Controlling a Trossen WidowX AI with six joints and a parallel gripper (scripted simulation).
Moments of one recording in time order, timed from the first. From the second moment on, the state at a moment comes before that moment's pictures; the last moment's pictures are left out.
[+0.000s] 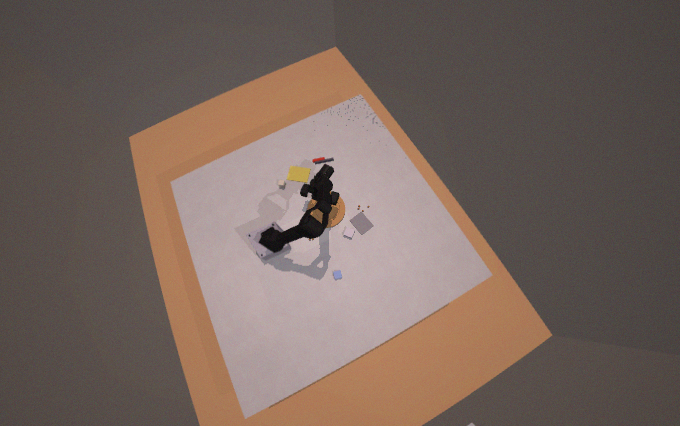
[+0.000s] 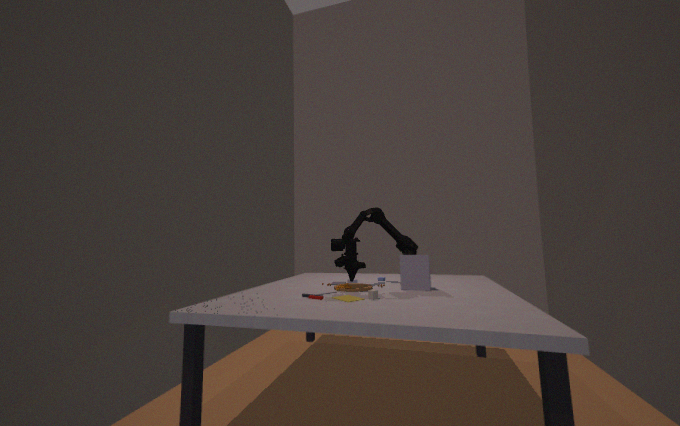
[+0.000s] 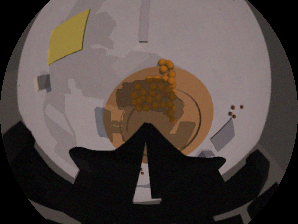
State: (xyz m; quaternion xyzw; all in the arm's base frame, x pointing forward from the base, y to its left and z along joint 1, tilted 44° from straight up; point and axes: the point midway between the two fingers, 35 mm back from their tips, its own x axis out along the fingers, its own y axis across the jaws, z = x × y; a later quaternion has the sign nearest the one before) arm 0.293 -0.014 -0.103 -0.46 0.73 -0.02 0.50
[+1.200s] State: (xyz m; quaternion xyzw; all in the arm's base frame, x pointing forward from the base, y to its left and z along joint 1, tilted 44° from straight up) arm 0.288 -0.027 -0.116 -0.45 0.73 -0.02 0.50
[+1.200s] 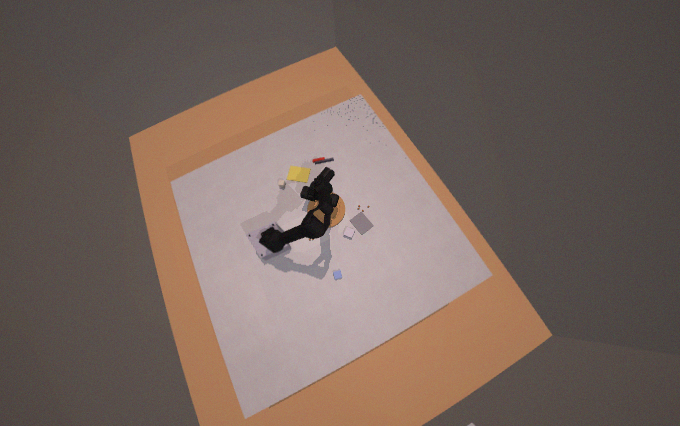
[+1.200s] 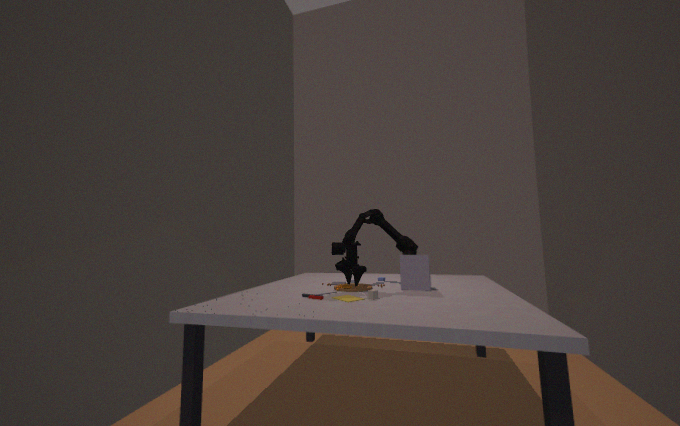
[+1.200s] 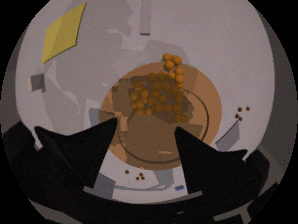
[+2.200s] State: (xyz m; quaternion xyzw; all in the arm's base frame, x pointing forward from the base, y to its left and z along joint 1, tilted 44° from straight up) arm 0.288 -0.016 -0.102 -0.46 0.73 -0.02 0.50
